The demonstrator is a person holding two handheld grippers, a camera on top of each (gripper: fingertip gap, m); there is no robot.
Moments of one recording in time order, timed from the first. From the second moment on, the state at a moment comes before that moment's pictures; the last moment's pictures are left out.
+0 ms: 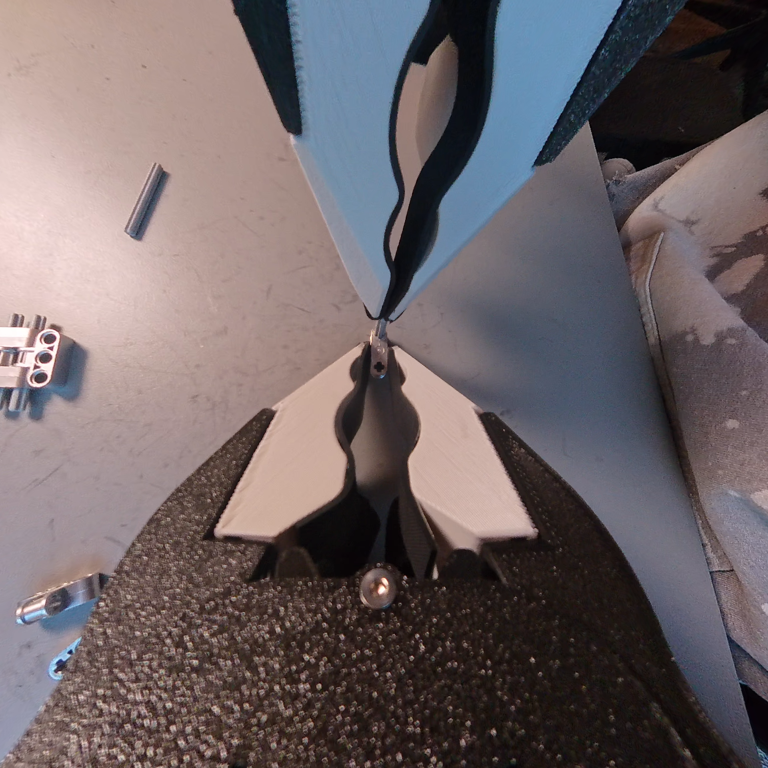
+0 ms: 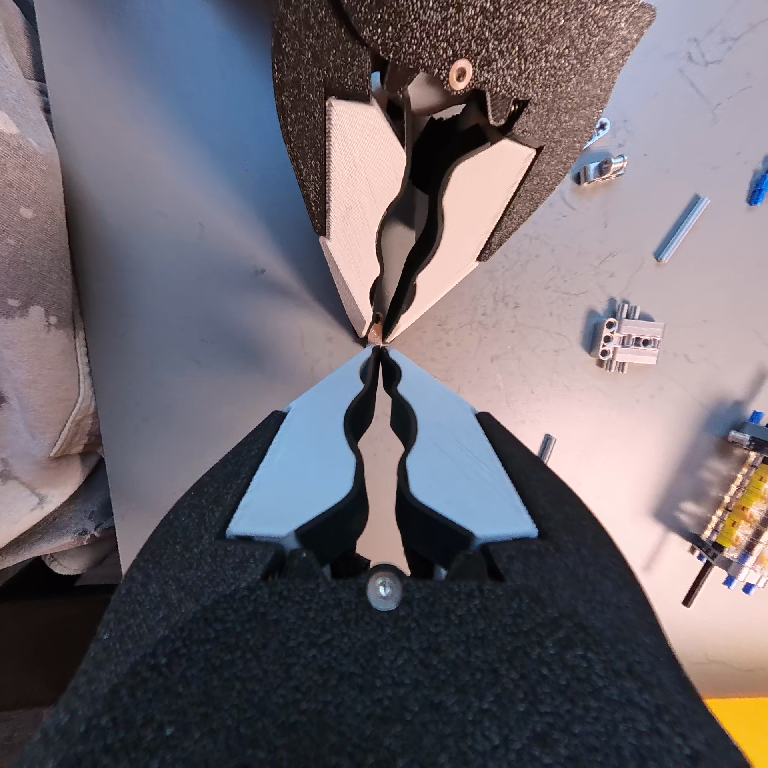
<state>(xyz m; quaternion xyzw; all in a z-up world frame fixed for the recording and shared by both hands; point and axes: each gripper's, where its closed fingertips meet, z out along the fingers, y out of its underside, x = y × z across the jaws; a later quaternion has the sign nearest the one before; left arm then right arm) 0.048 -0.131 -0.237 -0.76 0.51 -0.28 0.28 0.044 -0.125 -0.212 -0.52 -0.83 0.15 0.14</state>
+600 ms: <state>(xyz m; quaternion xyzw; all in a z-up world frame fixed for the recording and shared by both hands) 0.048 -0.132 -0.237 -0.77 0.51 -0.28 0.28 0.046 -0.127 -0.215 -0.53 -0.82 0.14 0.13</state>
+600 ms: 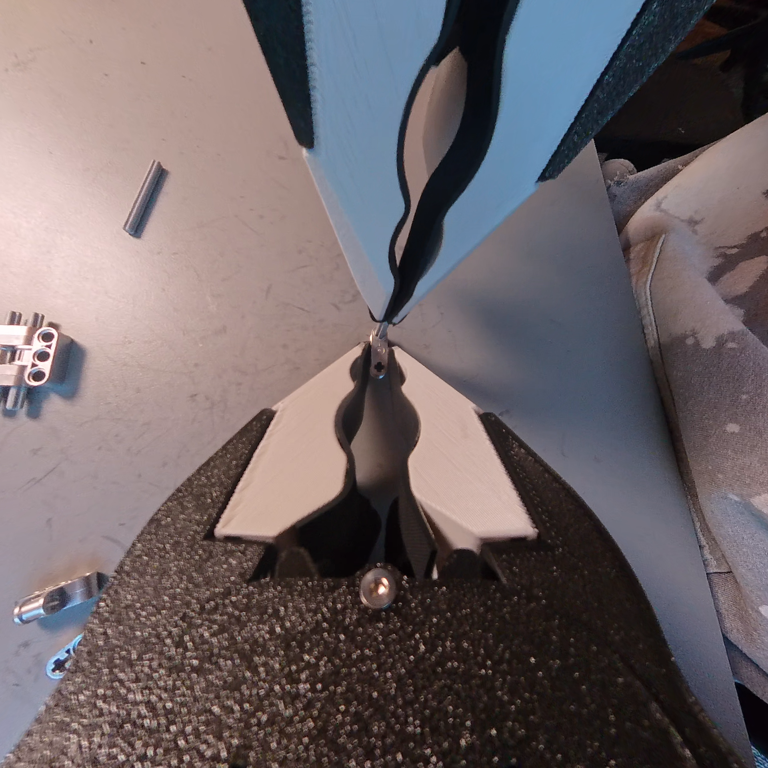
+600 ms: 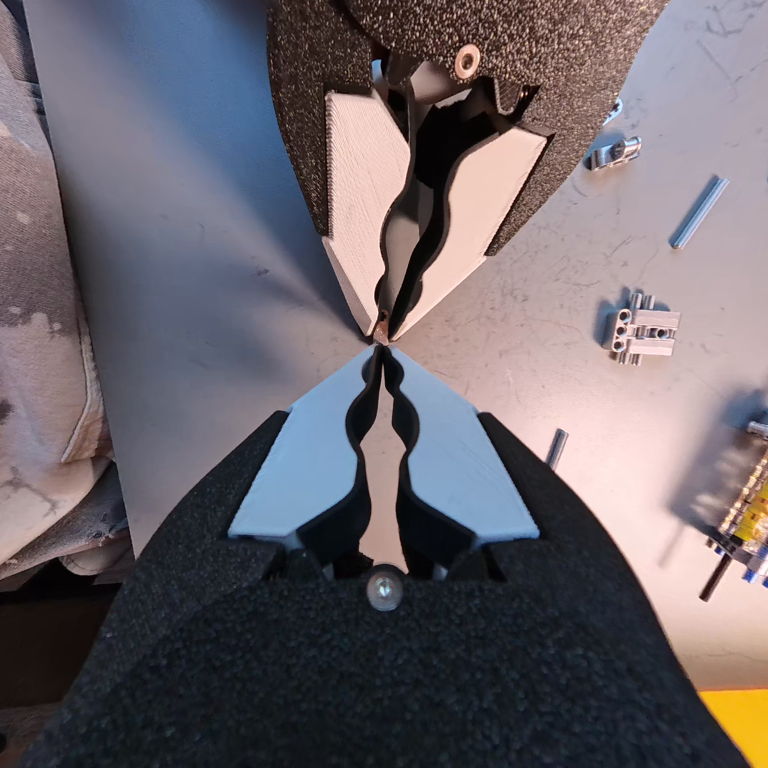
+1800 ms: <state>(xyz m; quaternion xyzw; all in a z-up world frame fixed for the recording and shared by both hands) 0.048 -0.133 -0.237 -0.76 0.51 -0.29 0.28 0.045 -0.127 -0.217 -0.57 -0.79 0.18 0.16</state>
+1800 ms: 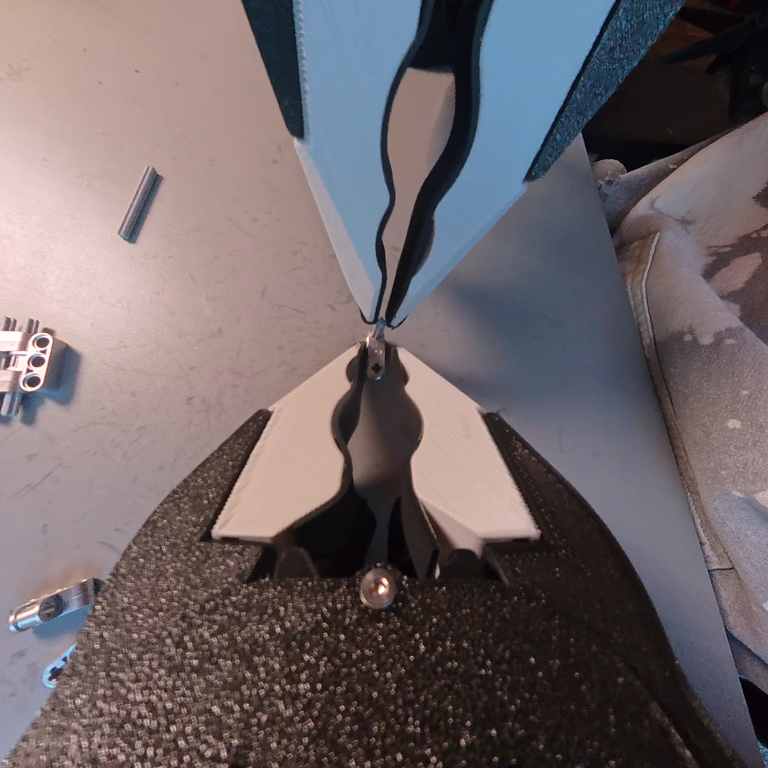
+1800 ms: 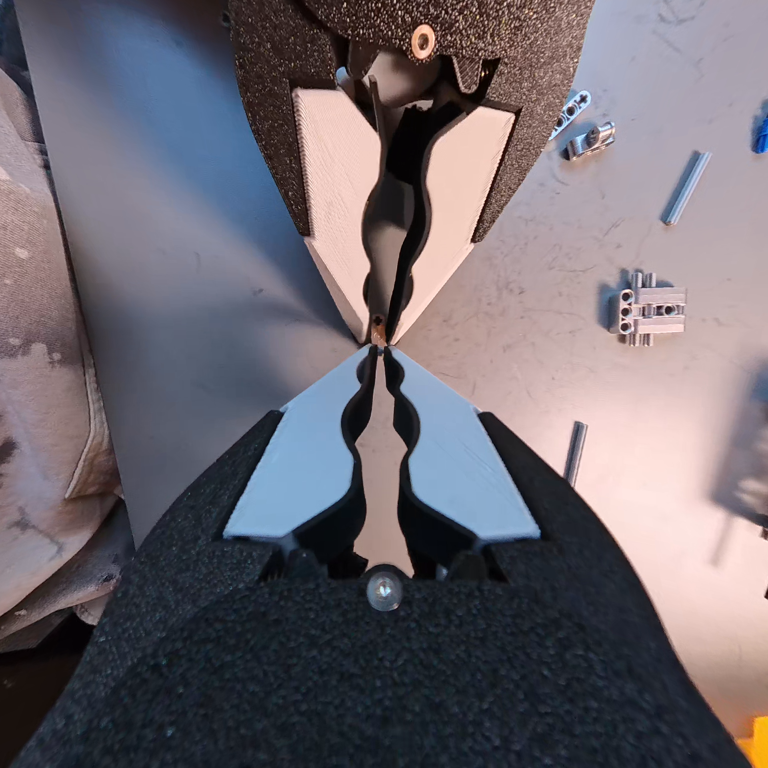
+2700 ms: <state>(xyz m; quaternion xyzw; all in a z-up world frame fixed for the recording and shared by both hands) 0.044 -0.155 -0.235 -0.76 0.52 -0.33 0.23 0.077 -0.010 -0.234 -0.66 -0.70 0.17 0.22</state>
